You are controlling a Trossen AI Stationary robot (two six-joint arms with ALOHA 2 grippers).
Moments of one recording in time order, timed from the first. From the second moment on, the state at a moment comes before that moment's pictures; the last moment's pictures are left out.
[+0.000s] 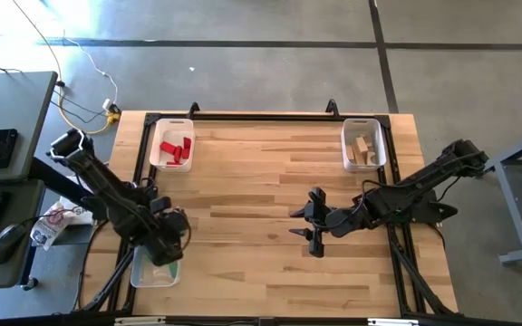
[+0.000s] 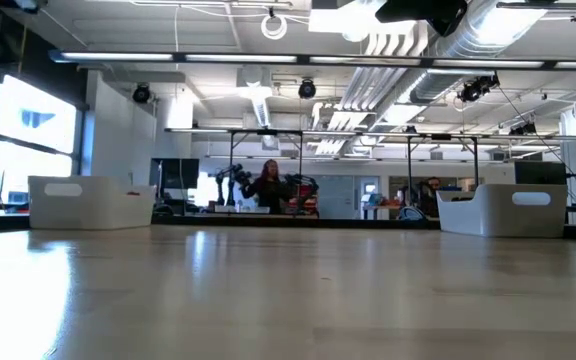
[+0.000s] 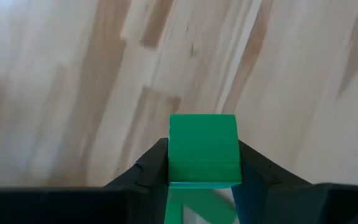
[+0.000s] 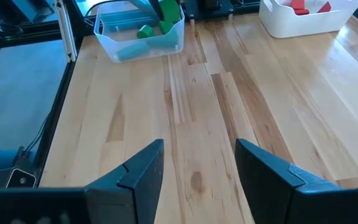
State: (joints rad) left arm -0.68 1.27 0.91 -1.11 -0.35 -1.09; right arm 0.47 1.34 1.00 -0.26 0.42 0.40
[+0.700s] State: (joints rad) left arm -0.79 1.24 0.74 -0.96 -0.18 -1.26; right arm 0.47 1.34 1.00 -0.27 0.46 0.40
